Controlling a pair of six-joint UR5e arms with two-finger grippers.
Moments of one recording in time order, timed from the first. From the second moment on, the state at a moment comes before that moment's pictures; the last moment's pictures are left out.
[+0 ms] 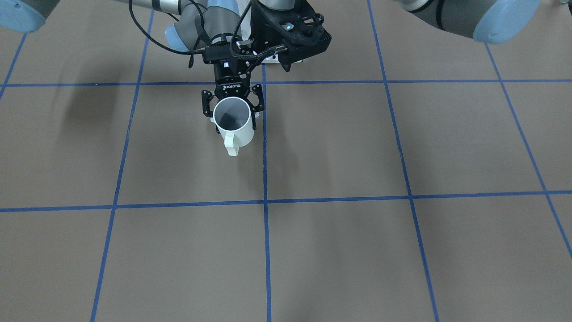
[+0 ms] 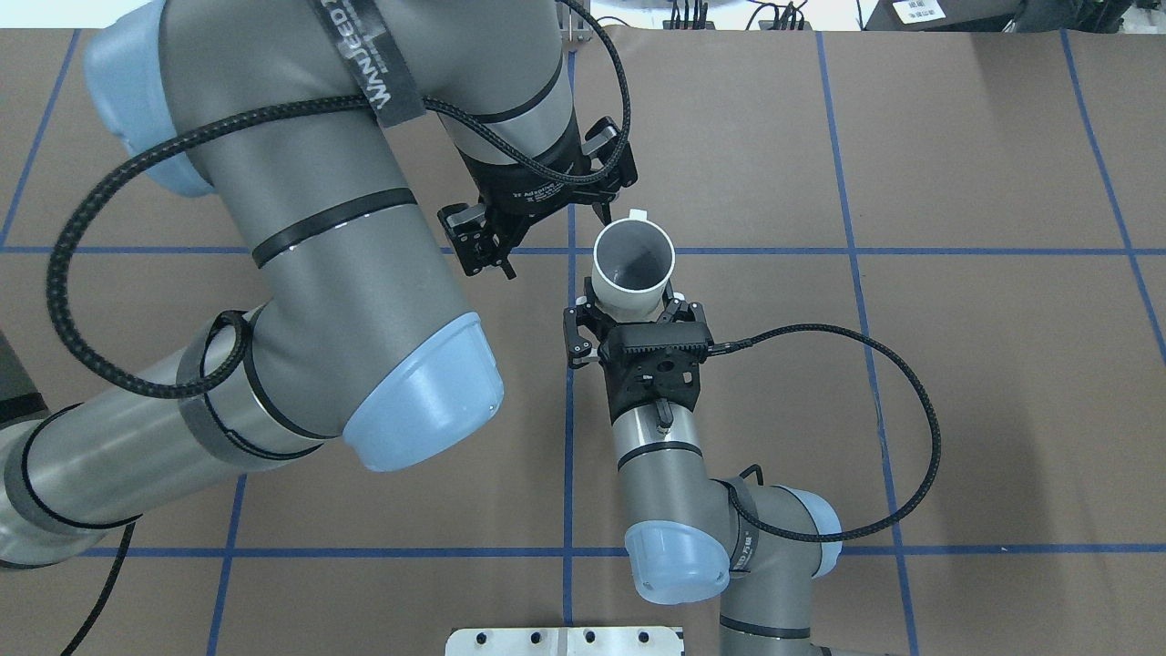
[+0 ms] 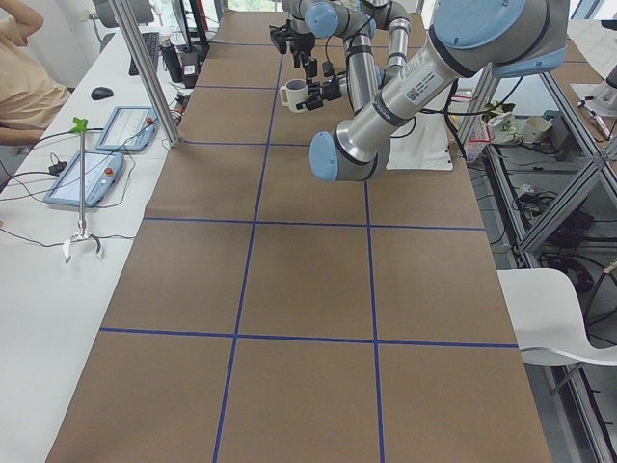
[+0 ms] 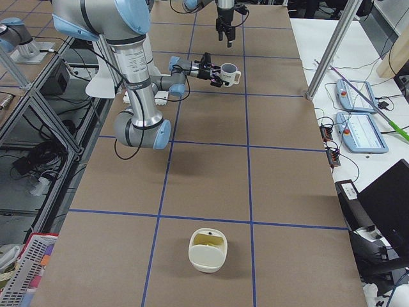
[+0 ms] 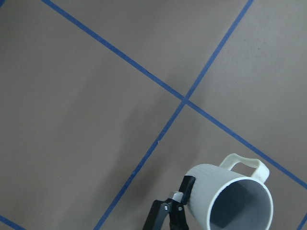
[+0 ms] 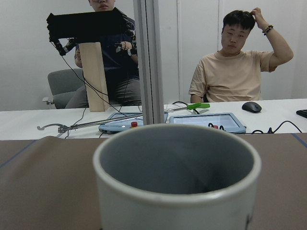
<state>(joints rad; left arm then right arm) -0.66 -2.61 -1.82 -1.10 -2.03 -1.64 0.17 -1.04 1.64 -0.97 0.46 1.18</state>
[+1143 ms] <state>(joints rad) -0.64 -2.65 -1.74 -1.07 -2.04 -1.61 0.12 -1.02 1.65 -1.02 0.37 1.18</state>
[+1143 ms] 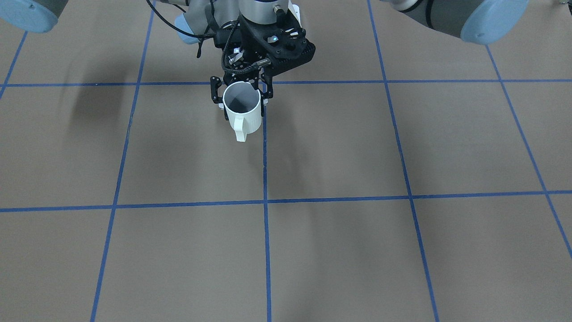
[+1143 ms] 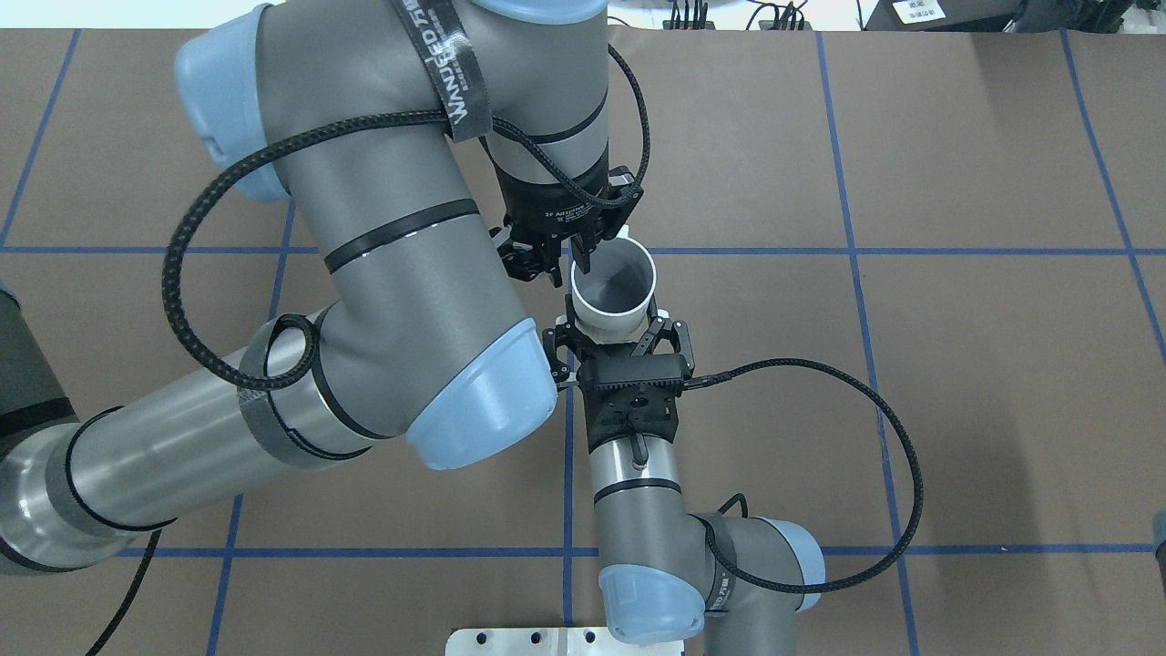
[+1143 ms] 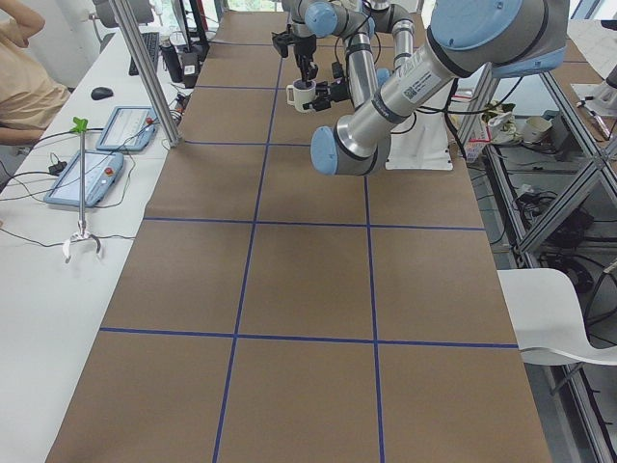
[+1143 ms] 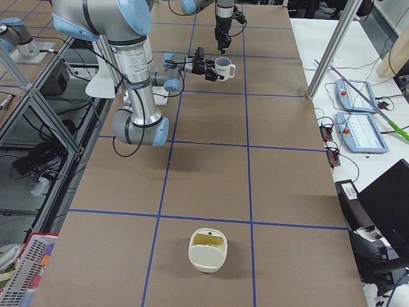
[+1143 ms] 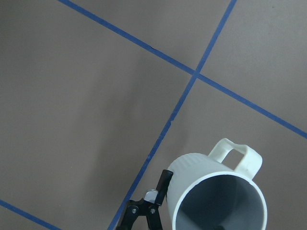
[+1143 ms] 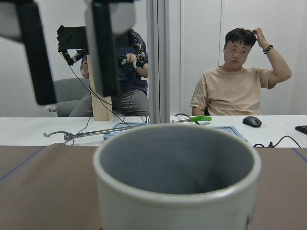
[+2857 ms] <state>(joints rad) -0.63 -2.64 -1.71 -1.08 -2.04 -1.61 0.11 -1.00 1.67 -1.03 0.35 1.16</state>
